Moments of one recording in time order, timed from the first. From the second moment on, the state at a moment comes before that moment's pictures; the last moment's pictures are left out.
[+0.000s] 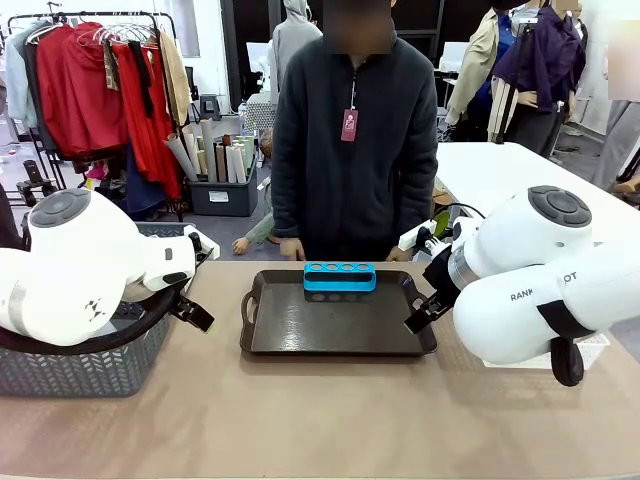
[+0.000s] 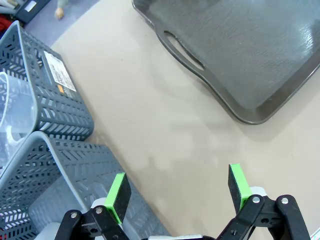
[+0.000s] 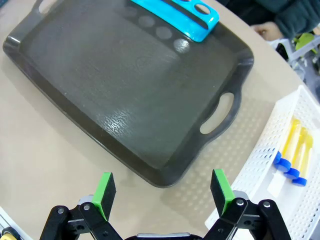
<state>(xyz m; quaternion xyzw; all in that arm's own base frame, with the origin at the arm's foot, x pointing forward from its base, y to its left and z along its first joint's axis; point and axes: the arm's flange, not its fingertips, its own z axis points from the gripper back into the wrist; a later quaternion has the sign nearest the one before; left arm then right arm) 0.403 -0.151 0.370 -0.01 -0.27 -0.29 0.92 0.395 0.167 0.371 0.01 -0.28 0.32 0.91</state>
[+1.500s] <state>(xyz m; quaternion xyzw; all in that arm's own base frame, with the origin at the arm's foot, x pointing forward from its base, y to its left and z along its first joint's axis) 0.389 -0.188 0.391 -0.02 -0.31 -0.36 0.88 0.377 0.174 0.392 -0.07 -0.25 0.34 0.90</state>
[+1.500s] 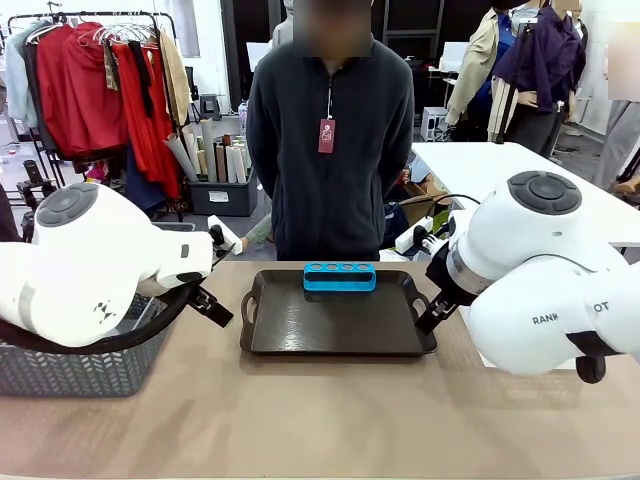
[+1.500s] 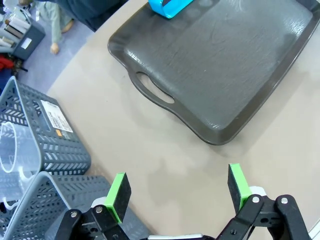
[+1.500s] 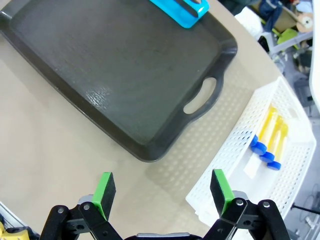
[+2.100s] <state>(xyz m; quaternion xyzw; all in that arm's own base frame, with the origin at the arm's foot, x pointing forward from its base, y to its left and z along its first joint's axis) 0.390 -0.188 0.384 -0.02 -0.30 -0.36 0.88 0.380 0.168 0.392 -0.06 -0.25 0.34 0.91</state>
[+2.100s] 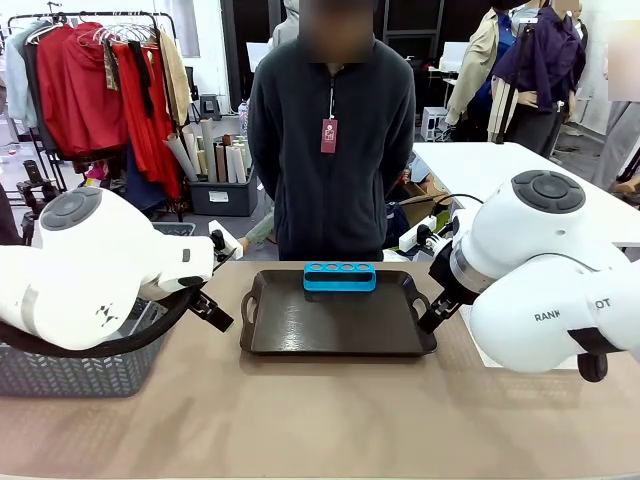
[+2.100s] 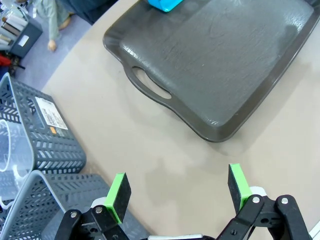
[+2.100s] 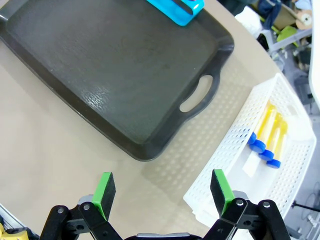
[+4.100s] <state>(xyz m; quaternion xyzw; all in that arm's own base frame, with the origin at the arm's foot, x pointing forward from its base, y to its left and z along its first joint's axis) 0.399 -0.154 0.586 -0.08 -0.39 -0.40 0.83 0.429 0.135 0.600 0.16 -0.24 0.37 0.88</state>
